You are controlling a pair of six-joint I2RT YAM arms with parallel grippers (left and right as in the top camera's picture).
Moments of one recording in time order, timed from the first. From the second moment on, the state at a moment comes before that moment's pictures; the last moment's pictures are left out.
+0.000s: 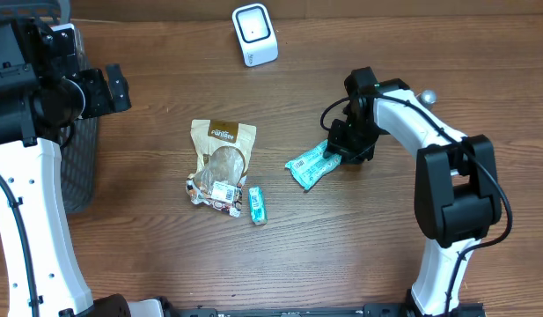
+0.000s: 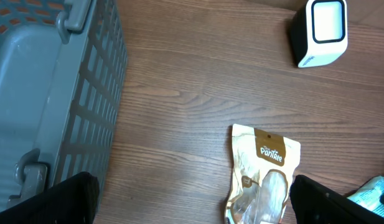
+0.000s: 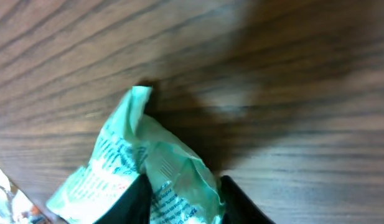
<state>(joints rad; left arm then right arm) 0.23 1.52 1.79 -1.18 0.12 -0.02 0.23 2.09 1.47 -0.97 -0.31 0.51</state>
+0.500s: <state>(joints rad) 0.23 1.52 1.79 -1.18 0.12 -0.02 0.23 2.01 1.46 -0.94 -0.36 0.44</state>
